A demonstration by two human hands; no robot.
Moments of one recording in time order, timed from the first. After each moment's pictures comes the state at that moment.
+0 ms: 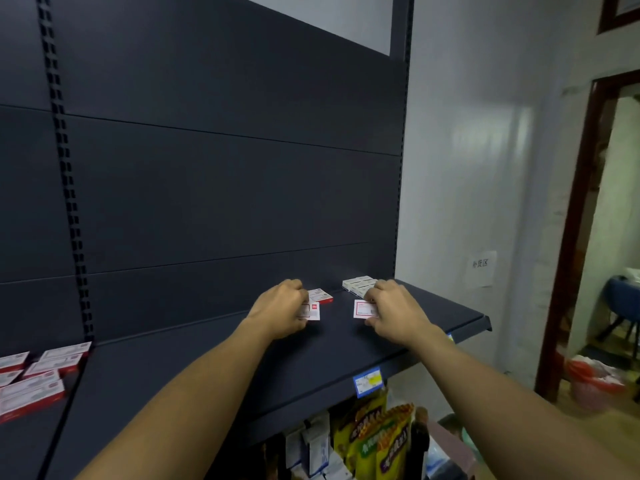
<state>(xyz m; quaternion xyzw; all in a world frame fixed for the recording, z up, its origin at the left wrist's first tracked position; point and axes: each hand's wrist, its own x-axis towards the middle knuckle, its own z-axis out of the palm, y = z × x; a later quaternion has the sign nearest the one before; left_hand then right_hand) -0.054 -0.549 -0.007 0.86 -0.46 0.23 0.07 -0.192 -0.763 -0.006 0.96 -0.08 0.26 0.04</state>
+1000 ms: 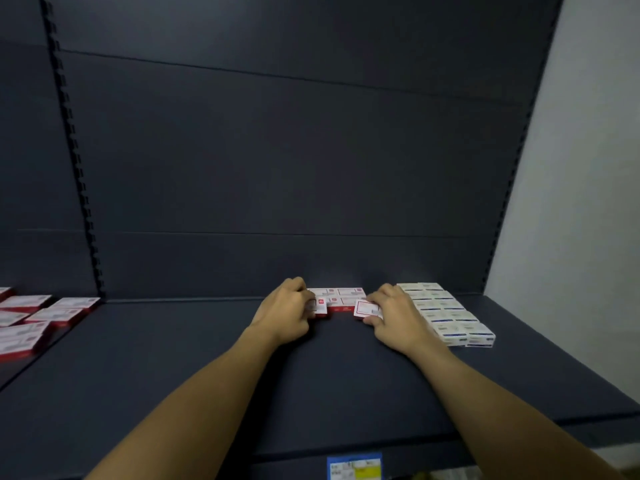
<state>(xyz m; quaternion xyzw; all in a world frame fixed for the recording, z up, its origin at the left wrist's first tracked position) 0.056 -0.621 -0.070 0.93 -0.27 0.22 0.14 0.019 -0.867 -0.067 0.96 0.09 0.24 -0.11</state>
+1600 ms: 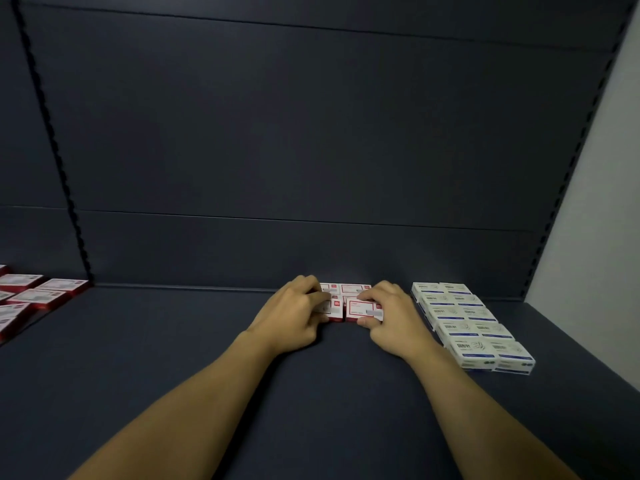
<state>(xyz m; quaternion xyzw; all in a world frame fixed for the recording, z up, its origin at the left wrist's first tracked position) 0.072 -0.655 -0.092 0.90 -0.31 0.26 0.15 0.069 -0.882 -0.094 0.92 0.18 0.22 -0.26</state>
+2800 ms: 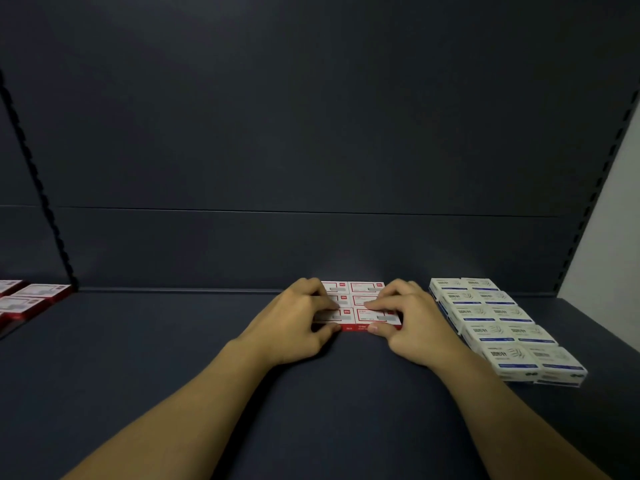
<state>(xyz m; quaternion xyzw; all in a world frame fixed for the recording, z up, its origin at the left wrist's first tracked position) 0.076 -0.652 -0.093 0.91 -0.31 0.21 0.20 0.074 -0.886 -0.094 0.93 0.19 0.20 -0.25</state>
